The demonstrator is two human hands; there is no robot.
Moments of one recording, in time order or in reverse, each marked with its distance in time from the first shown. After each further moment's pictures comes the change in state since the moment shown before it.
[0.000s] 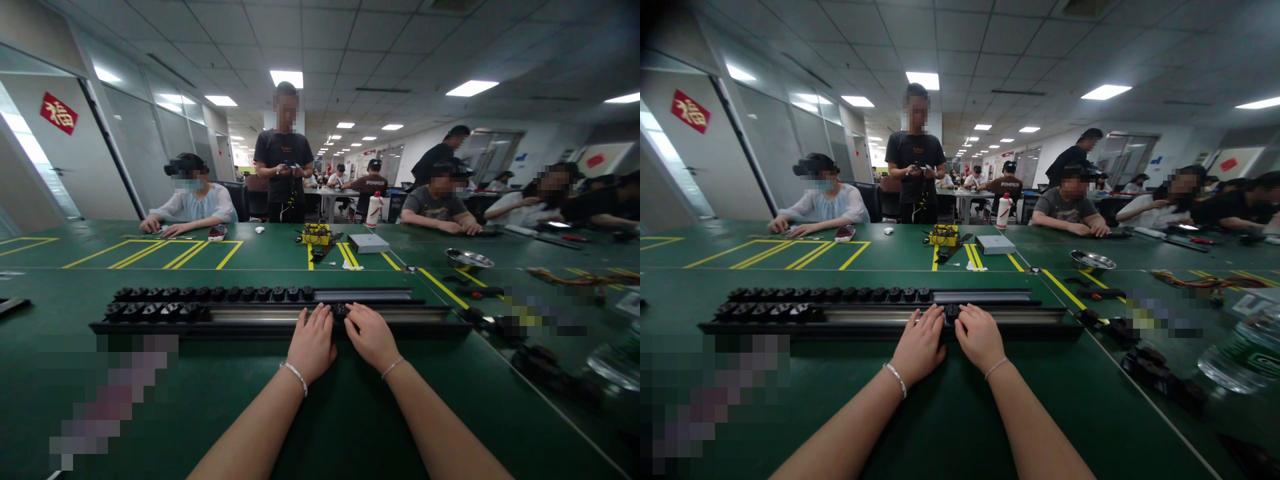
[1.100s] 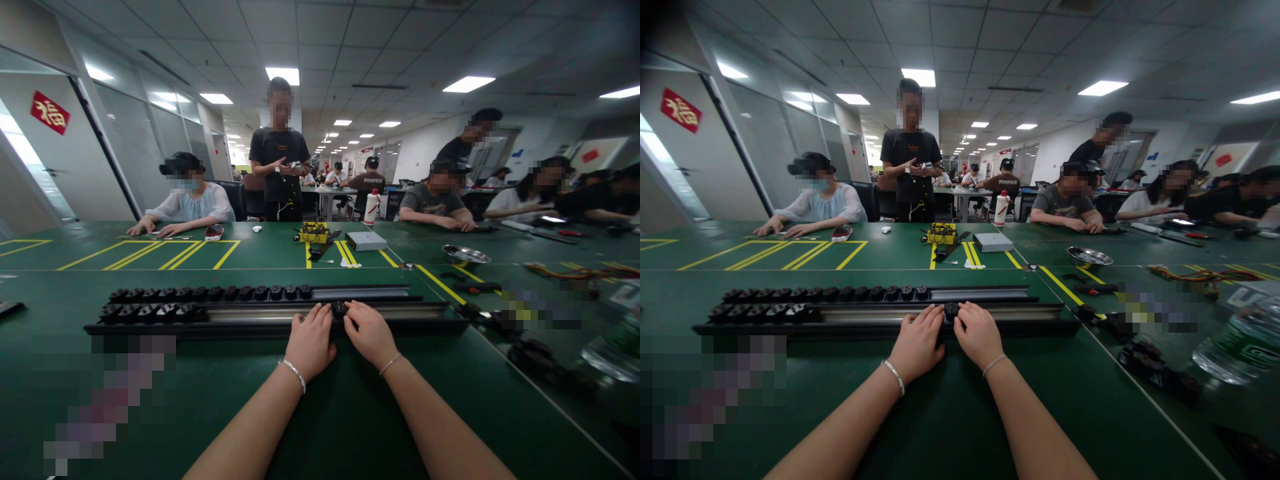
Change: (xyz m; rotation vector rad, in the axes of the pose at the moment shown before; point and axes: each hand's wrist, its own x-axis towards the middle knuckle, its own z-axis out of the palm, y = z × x) left_hand 0.002 0.000 -0.002 -0.020 0.009 -0.004; right_hand 0.000 -0.001 -0.001 0.010 0.008 0.032
